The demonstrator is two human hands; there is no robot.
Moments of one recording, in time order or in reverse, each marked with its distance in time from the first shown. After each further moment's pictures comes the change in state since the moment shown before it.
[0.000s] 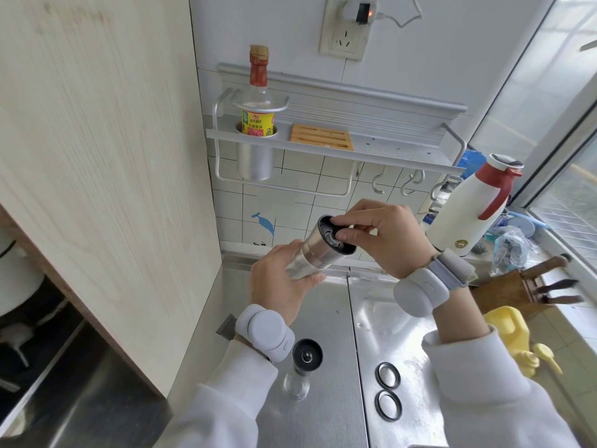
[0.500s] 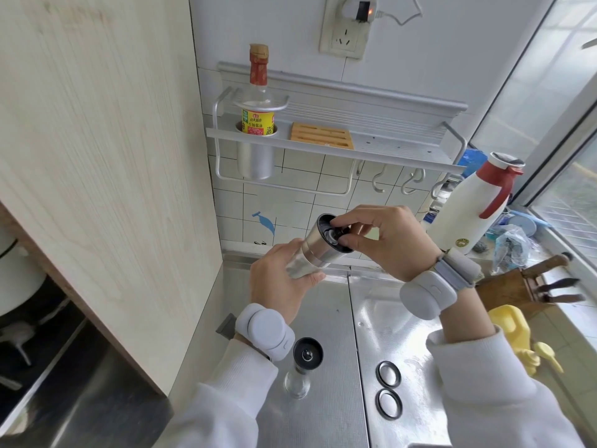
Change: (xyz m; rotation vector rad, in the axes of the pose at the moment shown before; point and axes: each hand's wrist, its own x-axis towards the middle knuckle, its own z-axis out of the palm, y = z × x) left_hand -0.002 0.005 -0.003 0.019 0.008 -0.004; right_hand -0.006 -0.003 -0.005 -0.038 -0.054 -0.070
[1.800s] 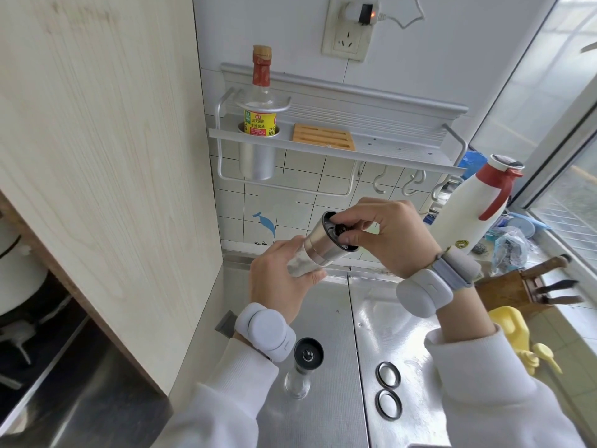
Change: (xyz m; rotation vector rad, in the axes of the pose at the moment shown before) left_hand 0.002 0.002 -0.005 -0.003 0.010 0.023; right_hand 0.004 -0.007 -0.002 0.014 0.043 0.013
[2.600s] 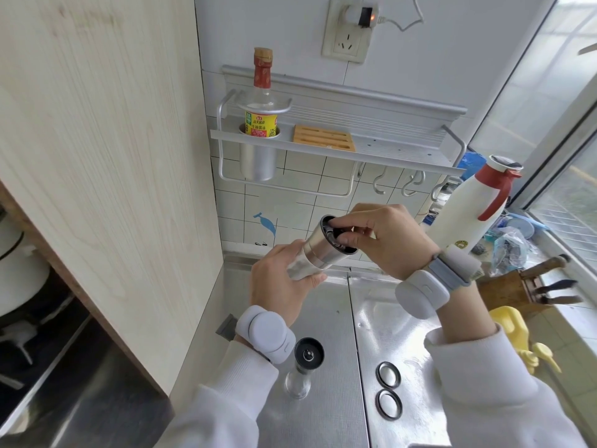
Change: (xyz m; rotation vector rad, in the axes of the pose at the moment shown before) left_hand -0.005 -0.002 -0.001 0.017 -0.012 0.011; right_hand 0.001 -0.004 0.002 -0.158 -0.098 -0.005
